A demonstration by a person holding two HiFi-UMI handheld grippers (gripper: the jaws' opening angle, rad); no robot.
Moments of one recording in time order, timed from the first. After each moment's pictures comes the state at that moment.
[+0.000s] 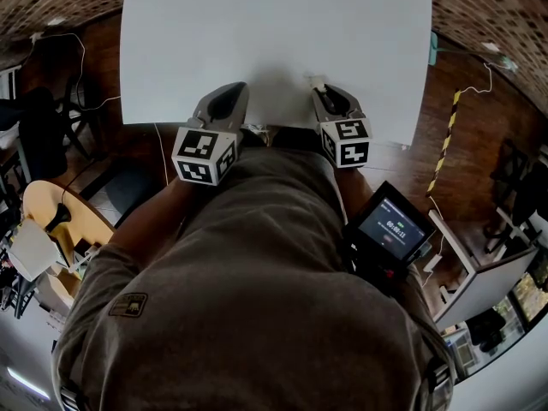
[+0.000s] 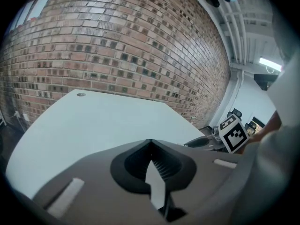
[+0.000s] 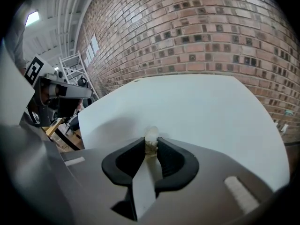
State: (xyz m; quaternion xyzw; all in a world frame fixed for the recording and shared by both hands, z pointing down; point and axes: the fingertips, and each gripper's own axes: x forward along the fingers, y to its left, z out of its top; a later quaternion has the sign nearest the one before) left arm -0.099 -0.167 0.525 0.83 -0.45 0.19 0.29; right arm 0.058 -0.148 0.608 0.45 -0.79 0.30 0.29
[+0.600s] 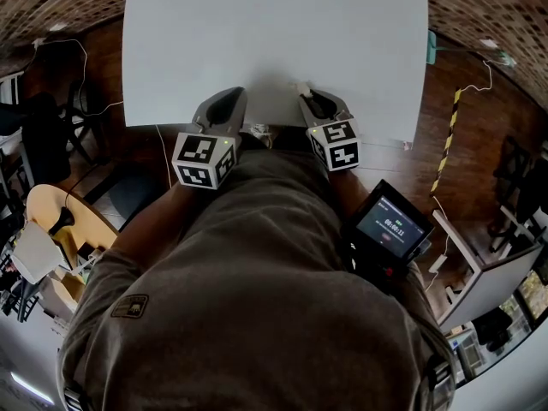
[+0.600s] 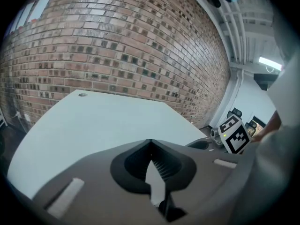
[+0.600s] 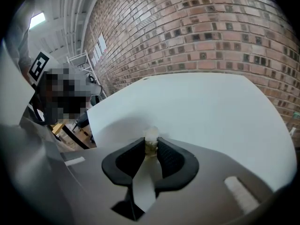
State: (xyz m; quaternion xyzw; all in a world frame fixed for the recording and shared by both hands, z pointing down) left arm -0.100 -0.163 0.525 0.82 -0.45 0.19 0.29; right arm 0.028 -0.138 0.608 0.41 -0.81 0.30 0.29
